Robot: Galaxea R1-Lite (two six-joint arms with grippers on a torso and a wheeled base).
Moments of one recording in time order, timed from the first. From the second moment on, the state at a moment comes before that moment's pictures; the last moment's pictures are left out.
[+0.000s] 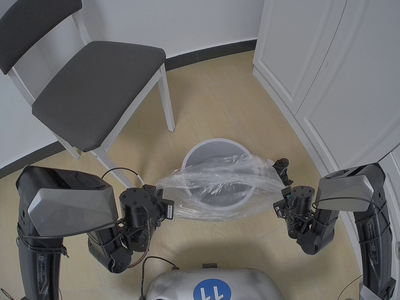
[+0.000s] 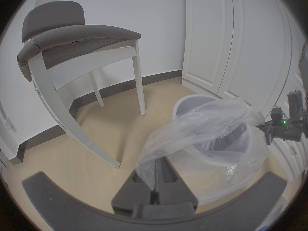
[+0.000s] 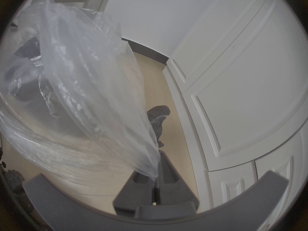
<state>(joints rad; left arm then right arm) -0.57 2.34 -0.61 -1.53 0.41 0.01 0.36 2.52 -0.71 -1.55 -0.59 -0.41</state>
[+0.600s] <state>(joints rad) -0.56 2.32 -0.62 -1.53 0.41 0.01 0.37 2.45 -0.58 -1.55 -0.31 -0.34</state>
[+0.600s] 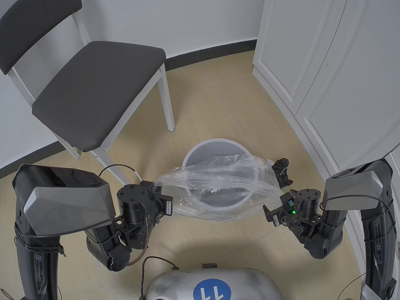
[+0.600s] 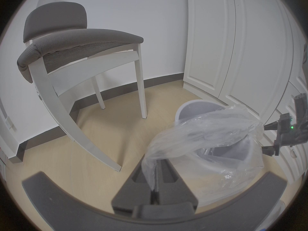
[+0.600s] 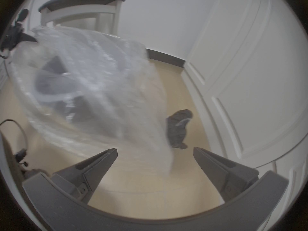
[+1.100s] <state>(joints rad) -0.56 2.32 -0.62 -1.53 0.42 0.01 0.30 2.25 -0.33 -1.55 0.01 -0.34</state>
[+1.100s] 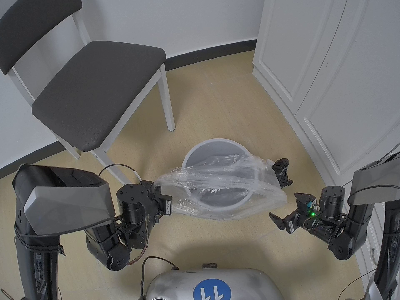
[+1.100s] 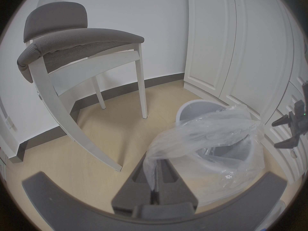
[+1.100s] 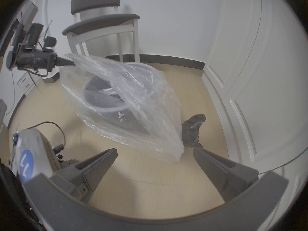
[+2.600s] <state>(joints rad) -0.53 2.17 -0.31 -1.53 0.13 0.12 0.57 2.15 -0.38 -1.55 -0.36 -0.33</state>
